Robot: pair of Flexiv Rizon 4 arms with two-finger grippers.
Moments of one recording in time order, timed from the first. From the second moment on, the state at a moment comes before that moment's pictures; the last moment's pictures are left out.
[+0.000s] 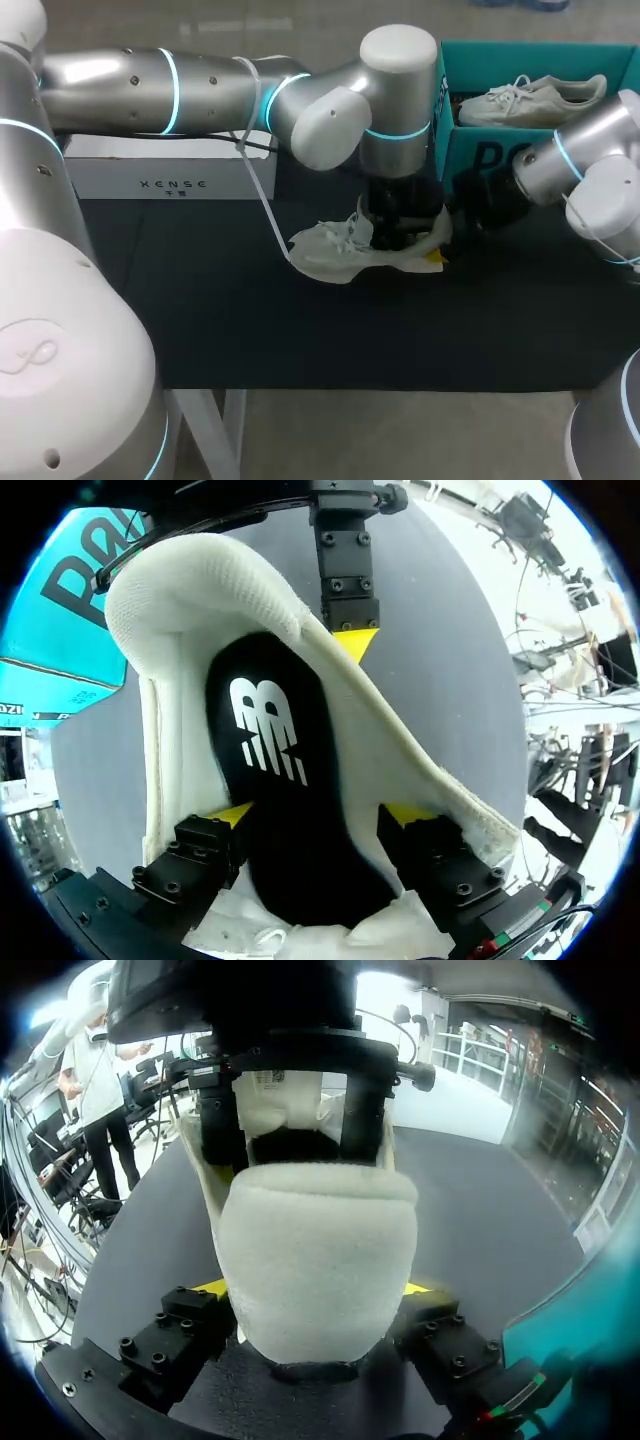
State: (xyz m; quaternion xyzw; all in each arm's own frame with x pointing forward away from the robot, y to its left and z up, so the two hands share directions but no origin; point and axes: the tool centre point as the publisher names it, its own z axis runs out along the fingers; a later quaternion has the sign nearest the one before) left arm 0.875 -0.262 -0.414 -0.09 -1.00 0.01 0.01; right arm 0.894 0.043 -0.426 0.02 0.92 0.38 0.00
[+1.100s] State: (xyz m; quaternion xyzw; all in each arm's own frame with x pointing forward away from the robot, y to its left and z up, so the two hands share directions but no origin) left arm 0.877 -0.254 -0.417 -0.03 -0.99 -0.02 -0.10; right arm 0.897 0.043 -0.426 0.02 0.92 0.38 0.00
